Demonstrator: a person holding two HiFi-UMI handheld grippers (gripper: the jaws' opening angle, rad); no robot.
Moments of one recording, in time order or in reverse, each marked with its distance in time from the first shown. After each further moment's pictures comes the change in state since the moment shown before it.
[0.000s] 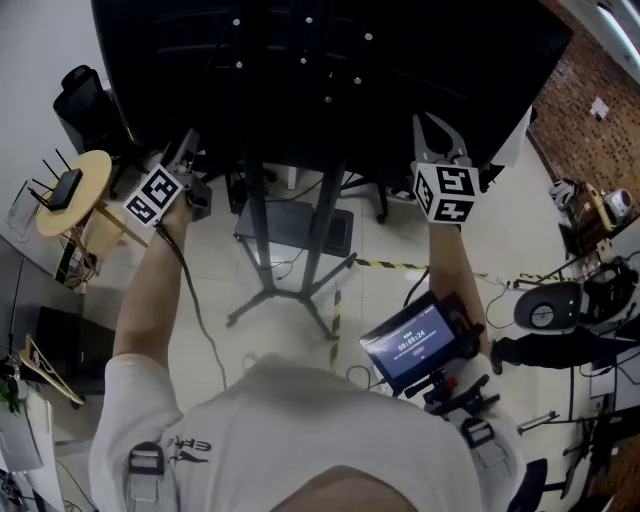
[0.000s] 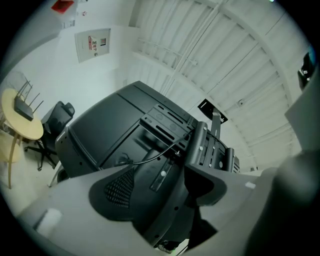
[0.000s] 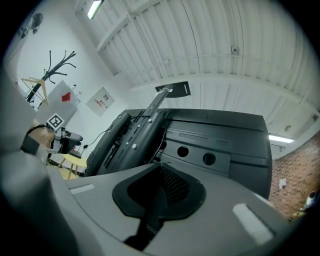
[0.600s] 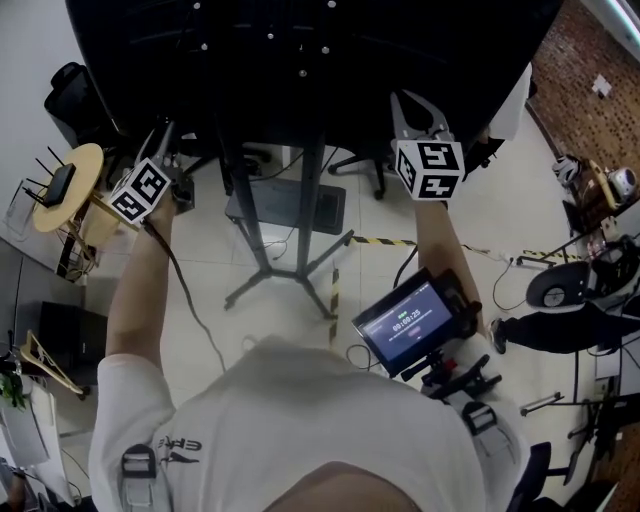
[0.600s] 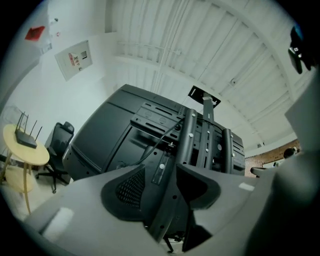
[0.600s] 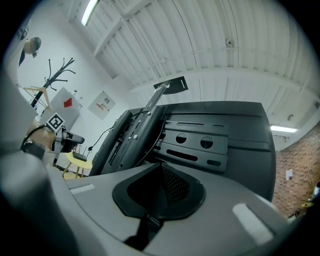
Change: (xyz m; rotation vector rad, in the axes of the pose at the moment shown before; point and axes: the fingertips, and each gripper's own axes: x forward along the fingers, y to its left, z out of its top) left arm -0.018 -0.023 -0.011 0.204 0.037 0.072; right arm -0.006 0.004 -0.029 0.057 0.010 0.052
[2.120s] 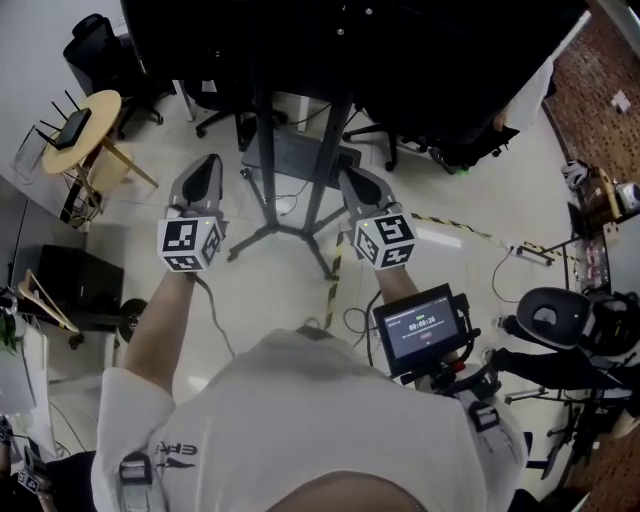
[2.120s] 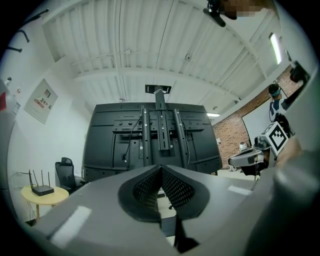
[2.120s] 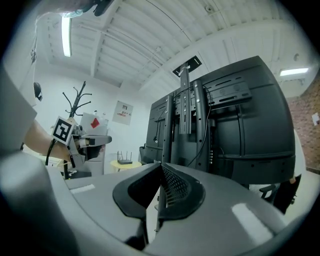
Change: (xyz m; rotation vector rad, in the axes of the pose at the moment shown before) left arm -0.208 -0.107 -0.070 0.466 0.106 -0.037; right arm -0.163 0.215 -0.095 0.317 0.145 0.320
